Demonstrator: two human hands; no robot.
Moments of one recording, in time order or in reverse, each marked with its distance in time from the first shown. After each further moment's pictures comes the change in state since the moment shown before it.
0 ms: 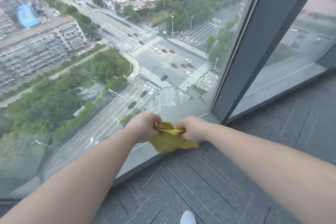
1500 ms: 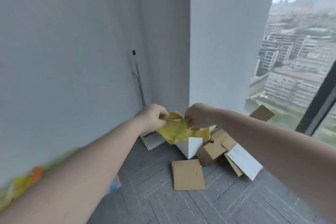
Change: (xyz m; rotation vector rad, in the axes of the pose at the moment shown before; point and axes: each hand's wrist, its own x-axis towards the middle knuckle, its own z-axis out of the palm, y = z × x) left_hand -1.188 0.400 0.293 -0.396 0.979 -1.476; right_hand -0.929 -0.453 0.427 -0.906 -0.226 -1.668
